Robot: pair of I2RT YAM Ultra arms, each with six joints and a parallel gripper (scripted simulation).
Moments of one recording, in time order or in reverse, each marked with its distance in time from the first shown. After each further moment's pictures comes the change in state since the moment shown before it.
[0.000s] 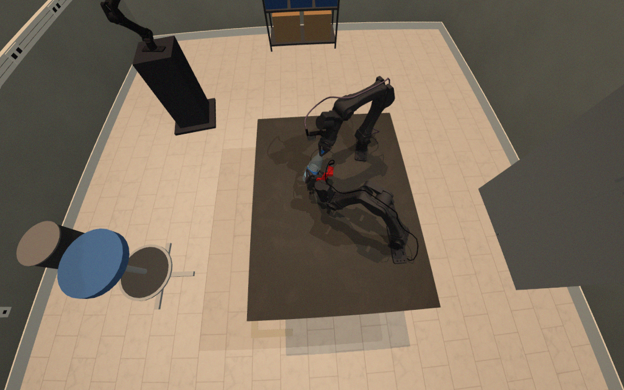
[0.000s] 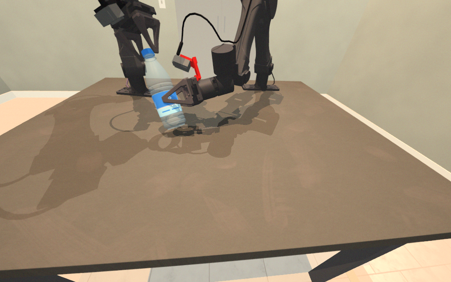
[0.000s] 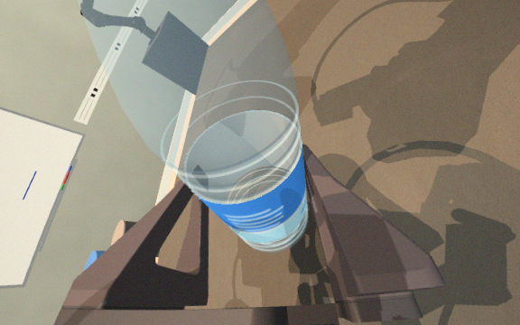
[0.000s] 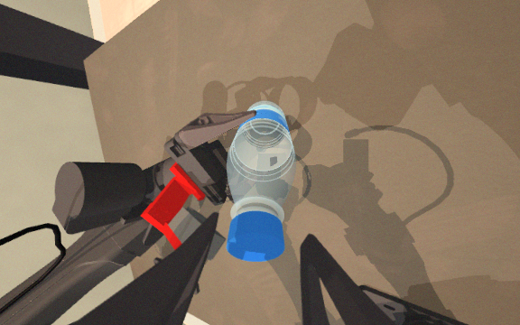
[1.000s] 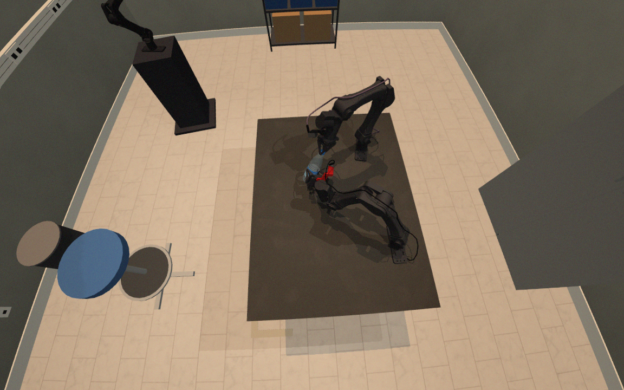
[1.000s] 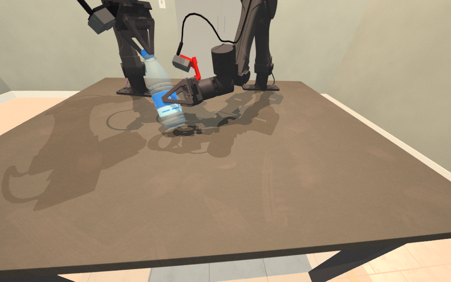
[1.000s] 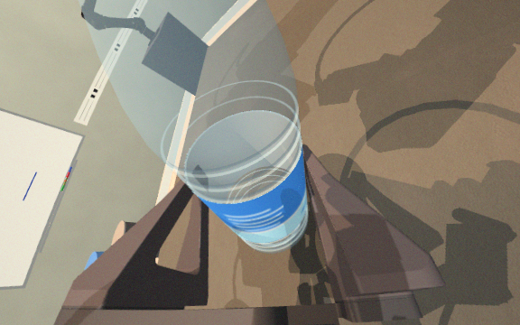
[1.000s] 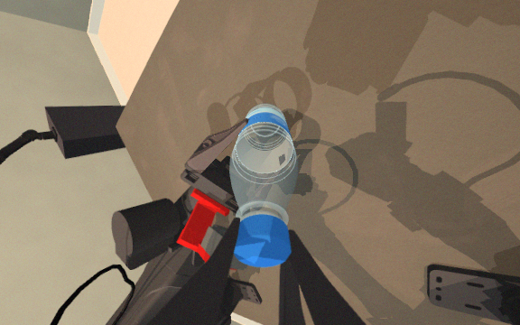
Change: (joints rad) left arm -0.001 0.000 0.000 -0.001 0.002 0.003; right arm -0.008 0.000 0.000 0.013 -0.014 0.356
